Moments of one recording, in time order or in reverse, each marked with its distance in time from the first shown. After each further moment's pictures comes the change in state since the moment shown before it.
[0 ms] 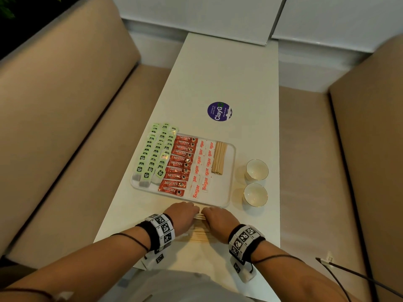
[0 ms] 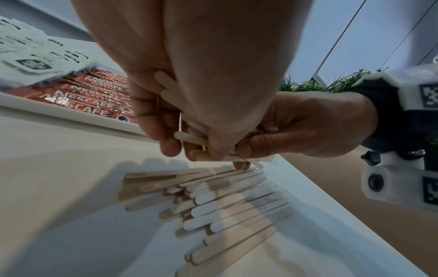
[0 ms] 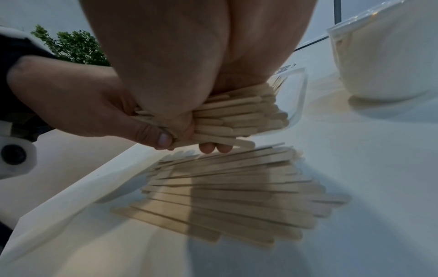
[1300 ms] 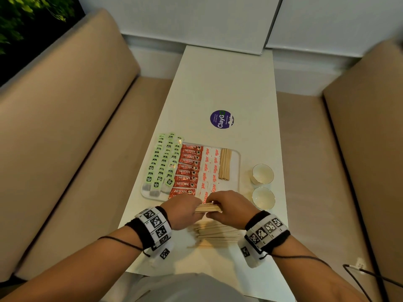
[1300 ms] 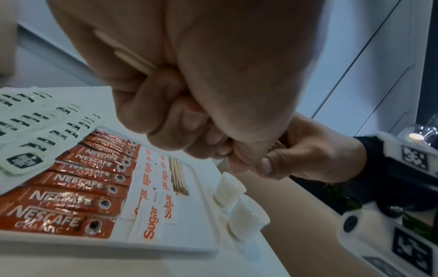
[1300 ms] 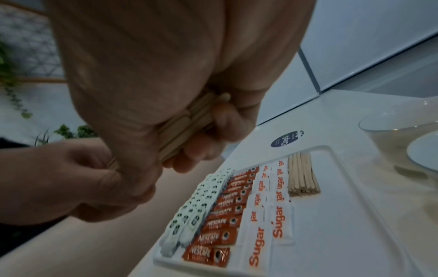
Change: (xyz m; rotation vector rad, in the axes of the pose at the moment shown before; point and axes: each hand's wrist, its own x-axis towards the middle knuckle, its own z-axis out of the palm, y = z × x) left_hand -0.038 -0.023 -0.081 -0.189 0.067 0.096; right_hand -0.004 -0.041 -0.099 0.126 0.133 -0.048
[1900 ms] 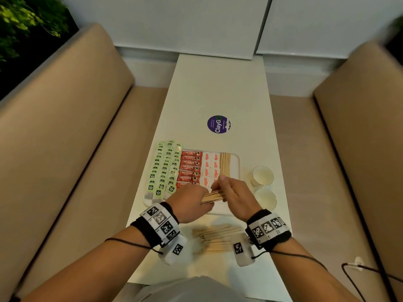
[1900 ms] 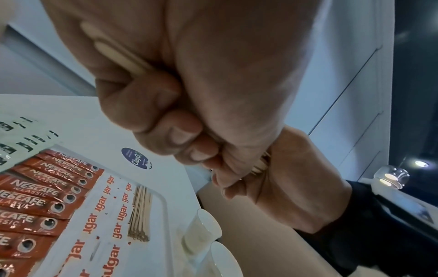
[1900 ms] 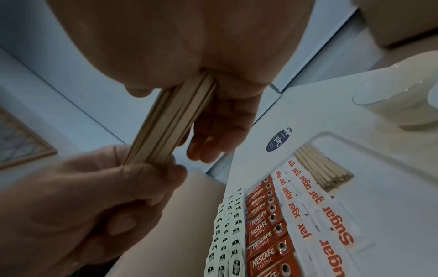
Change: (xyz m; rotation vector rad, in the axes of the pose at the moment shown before) left_hand 0.004 0.008 -0.037 -0.149 0.169 0.013; right_hand 0.005 -0.017 -0.017 0.630 0.432 0.180
